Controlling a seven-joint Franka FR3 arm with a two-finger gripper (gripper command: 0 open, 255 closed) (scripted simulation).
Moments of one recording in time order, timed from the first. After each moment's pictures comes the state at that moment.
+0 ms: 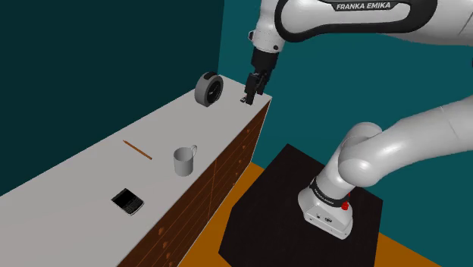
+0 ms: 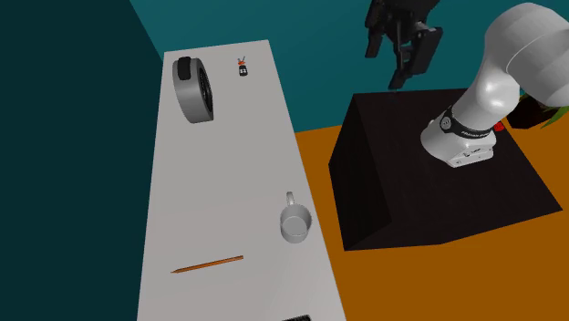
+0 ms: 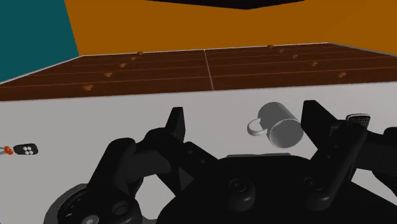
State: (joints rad) arm 0.05 -0.57 0.07 -2.40 0.10 1.79 -0.08
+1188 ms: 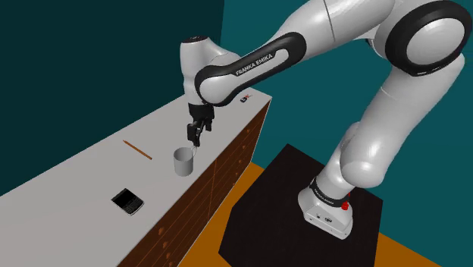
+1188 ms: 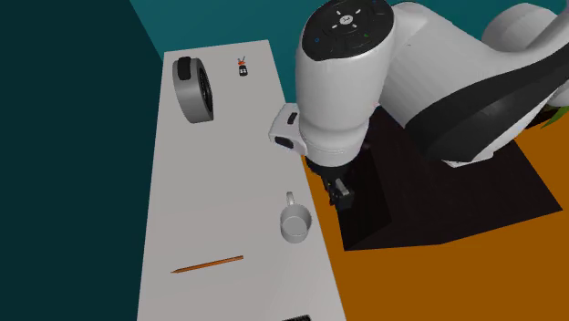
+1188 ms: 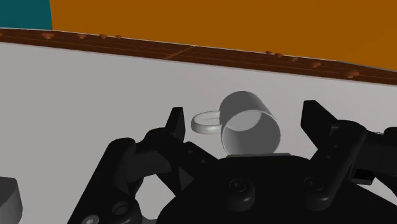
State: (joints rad) arm 0.14 0.06 0.27 -2.20 0.00 2.14 0.10
